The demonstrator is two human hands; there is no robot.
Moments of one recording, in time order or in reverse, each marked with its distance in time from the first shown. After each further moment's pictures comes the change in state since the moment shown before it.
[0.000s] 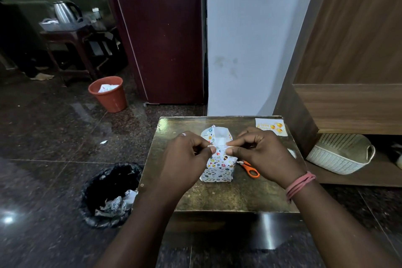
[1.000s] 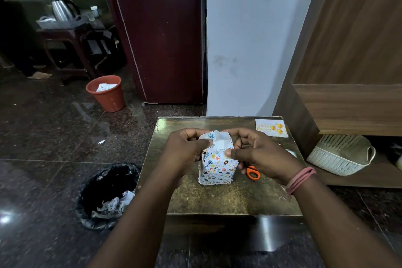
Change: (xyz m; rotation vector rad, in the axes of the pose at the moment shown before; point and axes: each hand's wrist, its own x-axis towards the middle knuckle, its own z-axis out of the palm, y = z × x) left_hand 0.028 -0.008 0.008 -0.580 -0.157 -0.357; right_hand 0.012 -0.001 -0.001 0.259 -0.265 0.177
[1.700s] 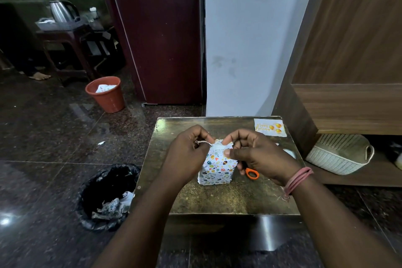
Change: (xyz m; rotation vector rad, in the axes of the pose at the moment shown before) left_hand -0.009 -0.004 0.003 0.334 0.002 0.267; right_hand -0.001 0.002 -0.001 0.053 0.018 0.049
